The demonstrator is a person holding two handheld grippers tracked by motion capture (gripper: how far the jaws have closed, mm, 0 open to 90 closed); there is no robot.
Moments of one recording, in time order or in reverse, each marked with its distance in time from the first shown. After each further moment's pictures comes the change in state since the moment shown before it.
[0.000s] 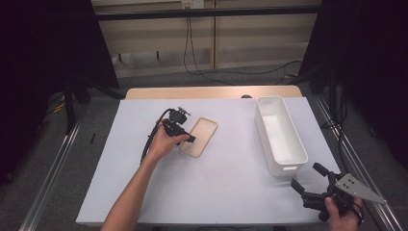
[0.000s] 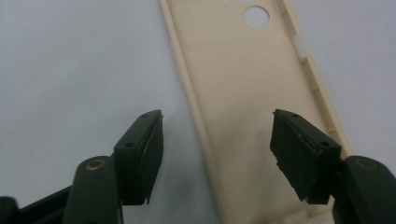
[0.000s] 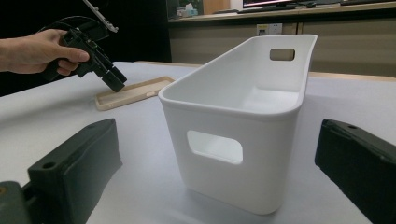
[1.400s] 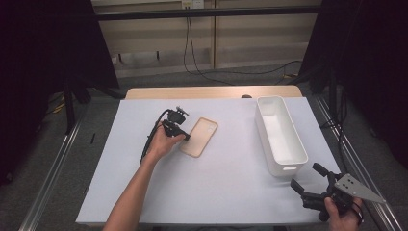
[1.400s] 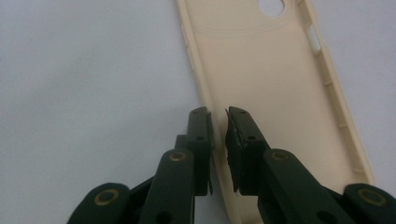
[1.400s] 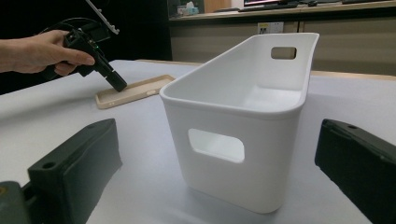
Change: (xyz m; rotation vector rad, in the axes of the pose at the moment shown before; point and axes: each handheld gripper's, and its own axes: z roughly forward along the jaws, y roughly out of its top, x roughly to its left) left arm 0.008 -0.004 0.002 0.023 -0.015 -0.064; right arm 0.000 0.000 0.001 0.008 0.004 -0.008
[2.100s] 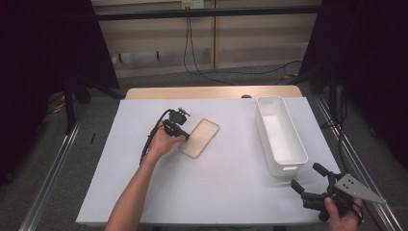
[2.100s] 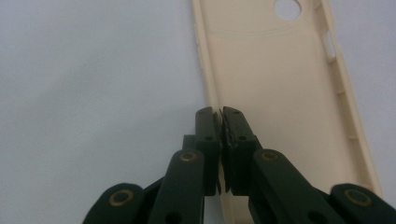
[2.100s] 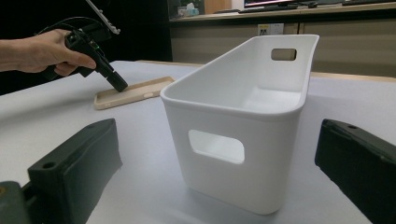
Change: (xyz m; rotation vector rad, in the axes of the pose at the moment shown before) left arm -0.007 0.002 0.001 0.009 0.048 0.041; right arm 0.000 0.000 0.000 -0.005 -0.001 0.003
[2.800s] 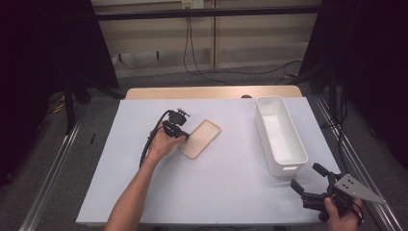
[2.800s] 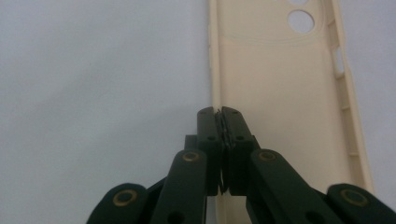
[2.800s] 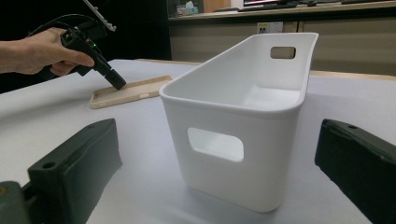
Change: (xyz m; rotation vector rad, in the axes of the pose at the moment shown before) left arm -0.004 -0.004 -0.003 -0.026 0.027 -0.005; right arm 0.000 -0.001 0.000 0.005 -0.004 -0.005
